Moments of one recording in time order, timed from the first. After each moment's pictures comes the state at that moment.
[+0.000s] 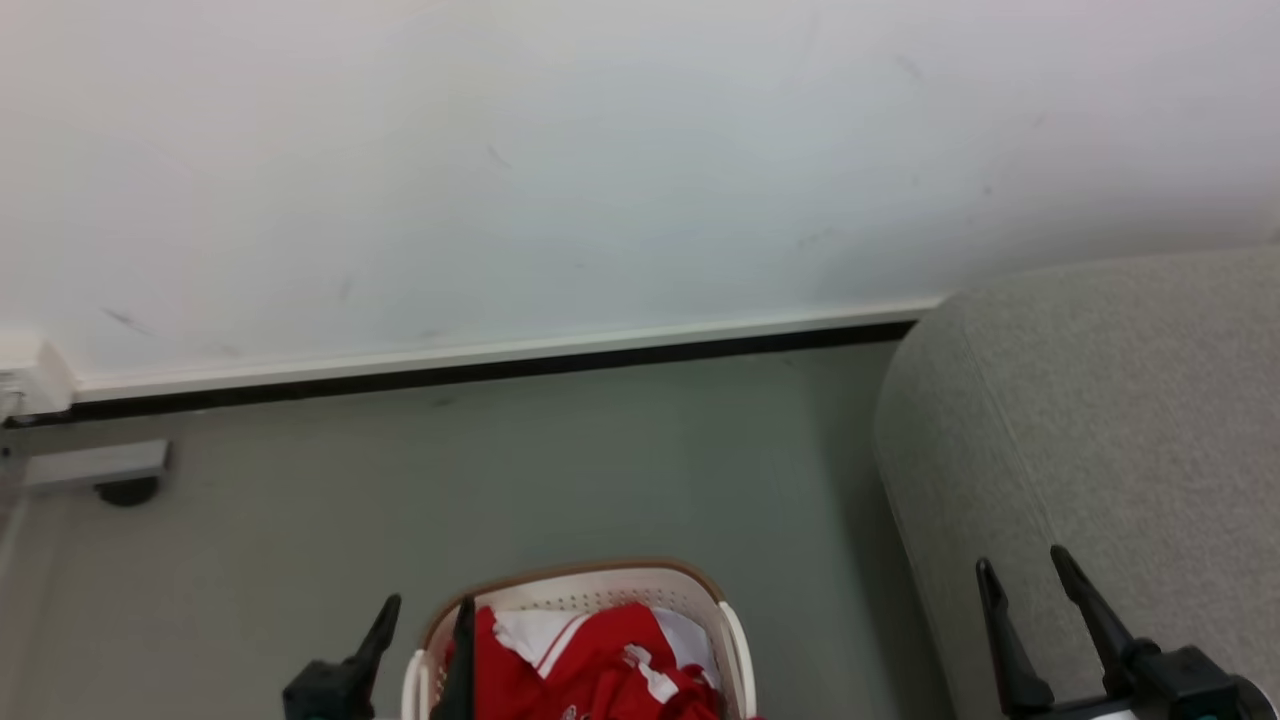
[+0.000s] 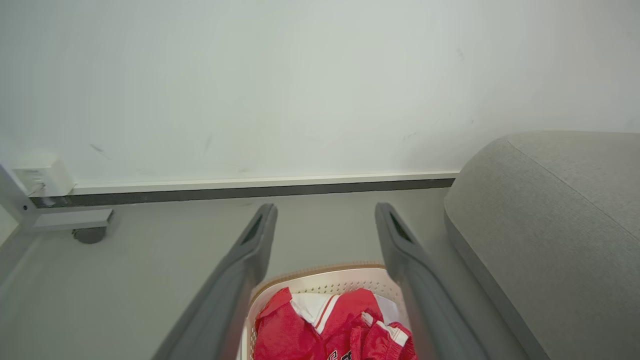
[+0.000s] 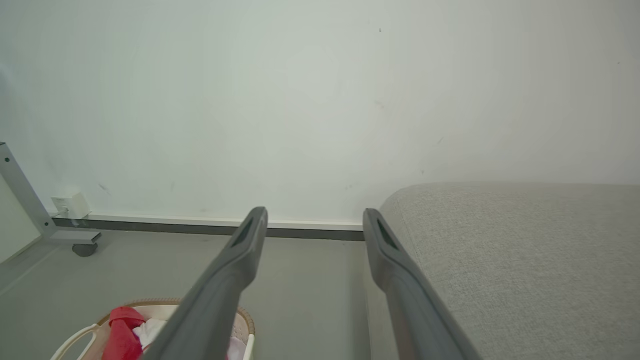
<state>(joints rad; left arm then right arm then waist) -0.04 0.05 -0.11 0.33 -0.13 0.00 -0.26 -0.04 -0.10 0.12 0.25 0.21 0.13 -0.26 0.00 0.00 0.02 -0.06</state>
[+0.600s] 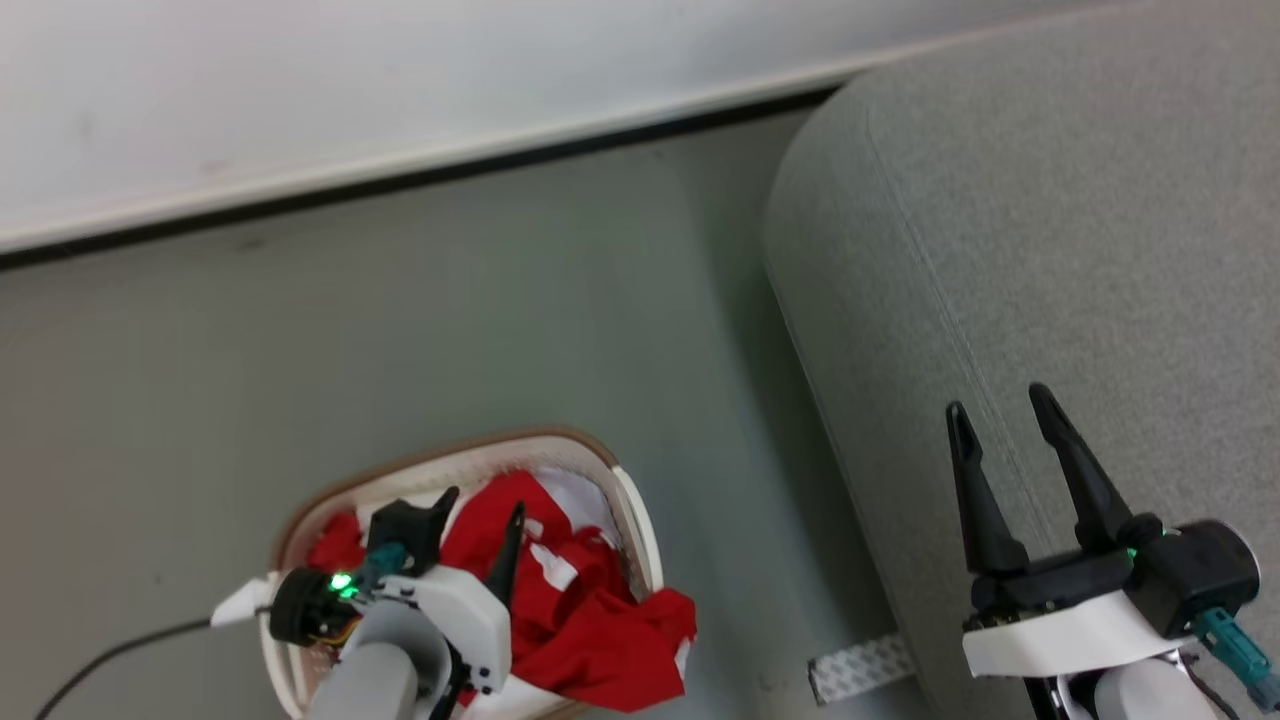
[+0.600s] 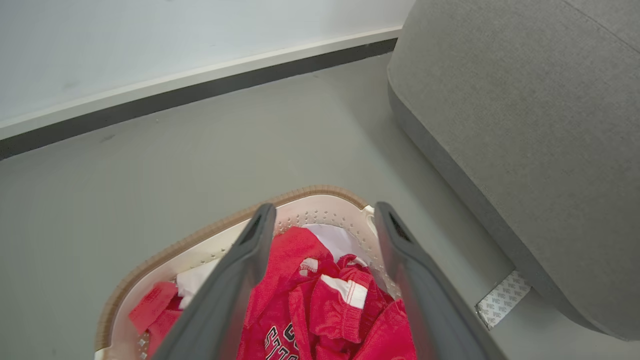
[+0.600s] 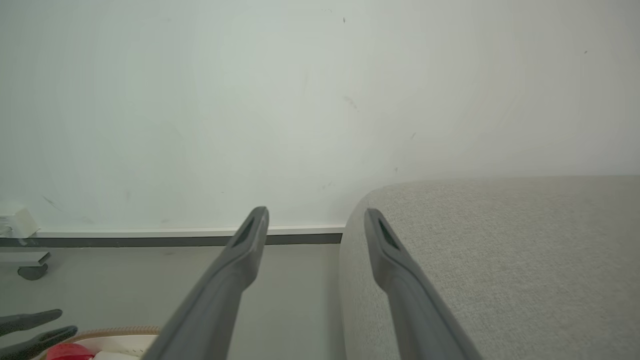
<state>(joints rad) -0.46 0.06 -0.22 0.80 -0.06 -0.07 -0.25 -0.21 -0.06 0.15 0.12 0.22 0.13 -0.26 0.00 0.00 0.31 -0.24</state>
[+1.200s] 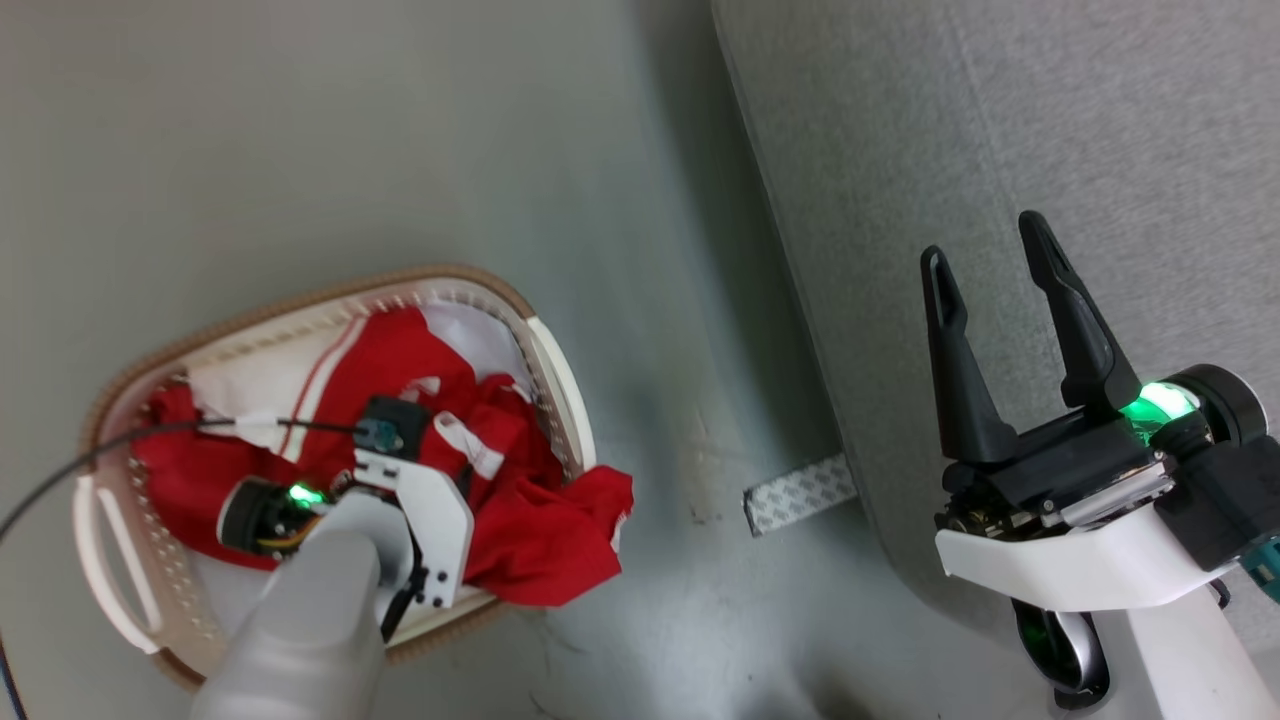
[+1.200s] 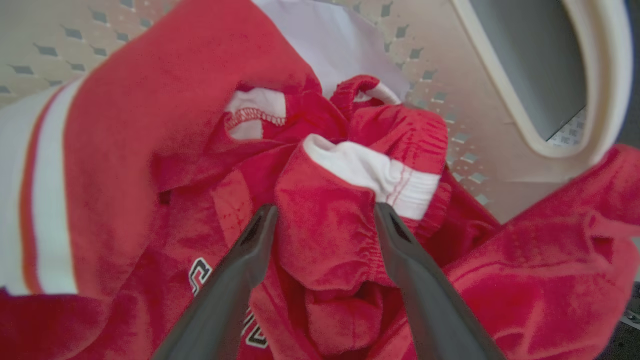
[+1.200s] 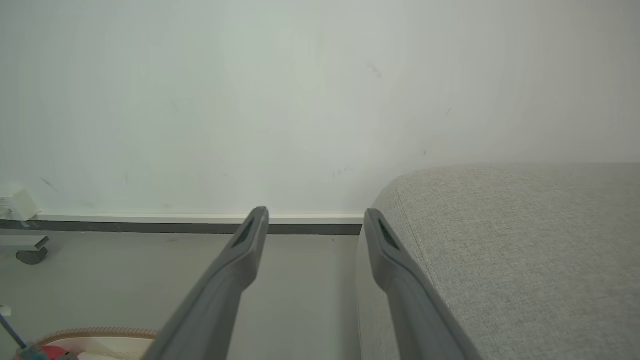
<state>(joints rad) -0.79 0.10 -0.29 1.19 -0.02 -0.08 -0.01 -0.39 -0.05 0.24 -0.07 0.28 0.13 -0.26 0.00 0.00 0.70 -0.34</state>
